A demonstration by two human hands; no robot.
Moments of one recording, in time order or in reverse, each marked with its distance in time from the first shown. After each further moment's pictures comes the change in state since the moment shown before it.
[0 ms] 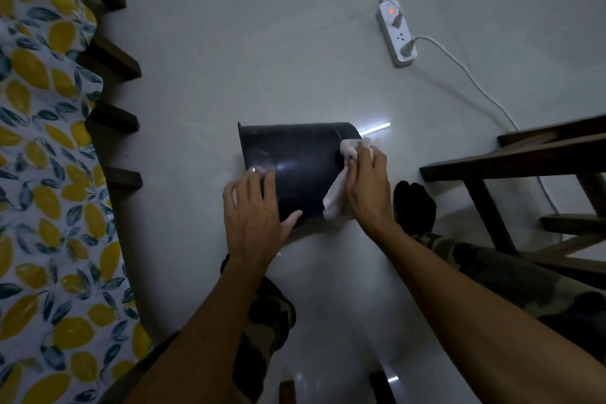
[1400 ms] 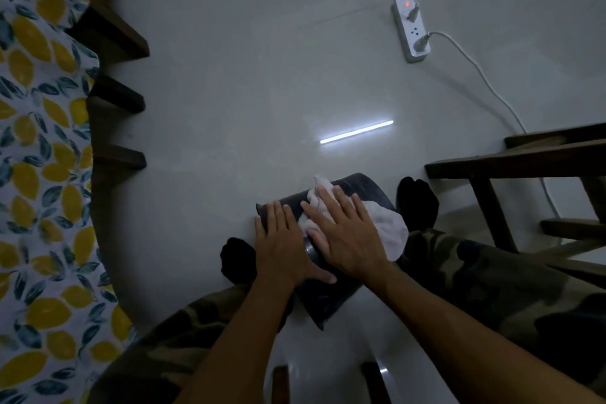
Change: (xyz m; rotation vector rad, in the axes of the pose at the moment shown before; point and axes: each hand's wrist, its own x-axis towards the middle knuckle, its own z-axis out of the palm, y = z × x) left_hand -0.052 0.031 0.036 -0.100 -0.755 -0.060; right_hand -0.069 0.063 0.015 -1.046 -0.458 -0.681
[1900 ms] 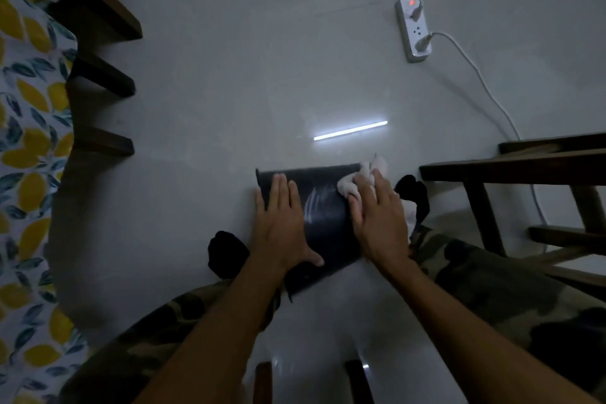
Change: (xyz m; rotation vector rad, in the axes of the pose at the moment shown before) left_hand 0.010 0.010 -0.027 0.062 0.123 0.097; right_hand -0.007 0.042 -0.013 0.178 0.281 0.366
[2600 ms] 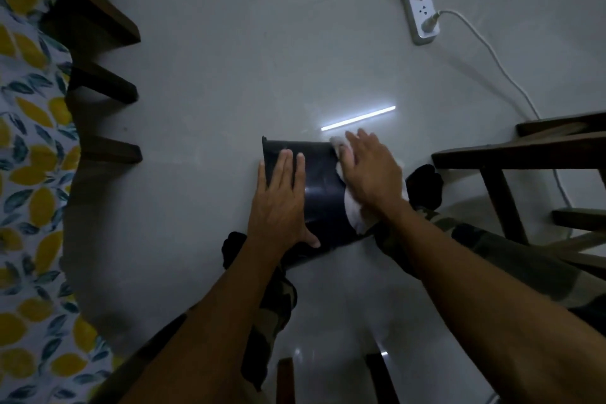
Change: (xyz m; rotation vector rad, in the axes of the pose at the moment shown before) left_hand 0.022 -0.029 -0.015 0.081 0.169 0.128; right_hand 0.085 -0.031 -0.004 0.034 -0.037 -0.017
